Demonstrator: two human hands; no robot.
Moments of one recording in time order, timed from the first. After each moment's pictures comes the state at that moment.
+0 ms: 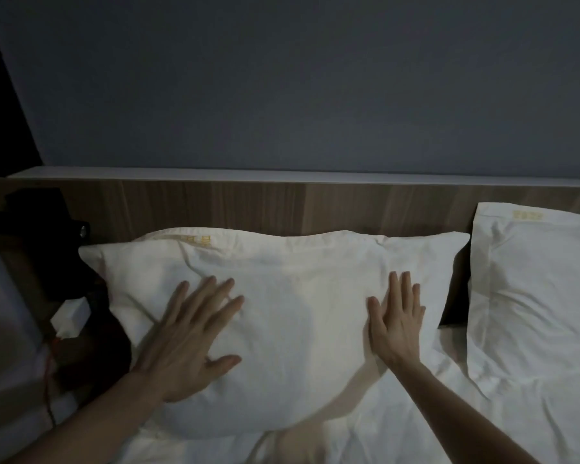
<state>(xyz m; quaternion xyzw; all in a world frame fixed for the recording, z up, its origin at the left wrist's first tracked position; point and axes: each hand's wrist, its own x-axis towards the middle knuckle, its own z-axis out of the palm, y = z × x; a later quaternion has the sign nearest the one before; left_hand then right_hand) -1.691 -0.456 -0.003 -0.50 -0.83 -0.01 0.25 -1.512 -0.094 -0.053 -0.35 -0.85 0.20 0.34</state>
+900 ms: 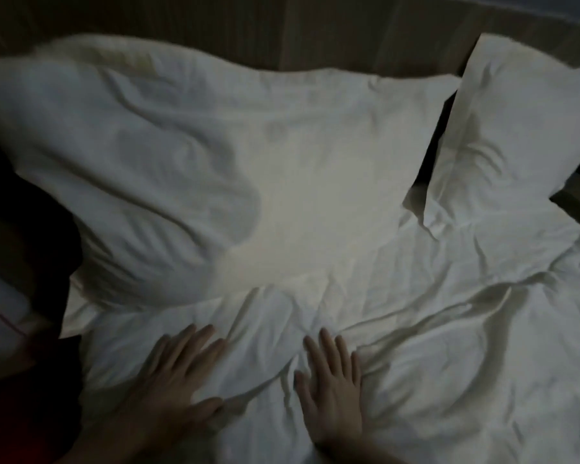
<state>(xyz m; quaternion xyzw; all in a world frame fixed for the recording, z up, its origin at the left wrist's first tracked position) -1.596 -0.565 -0.227 -0.59 -0.80 -0.01 -0.09 -1.351 -0.369 -0.265 -0.38 -0.90 0.16 0.15</state>
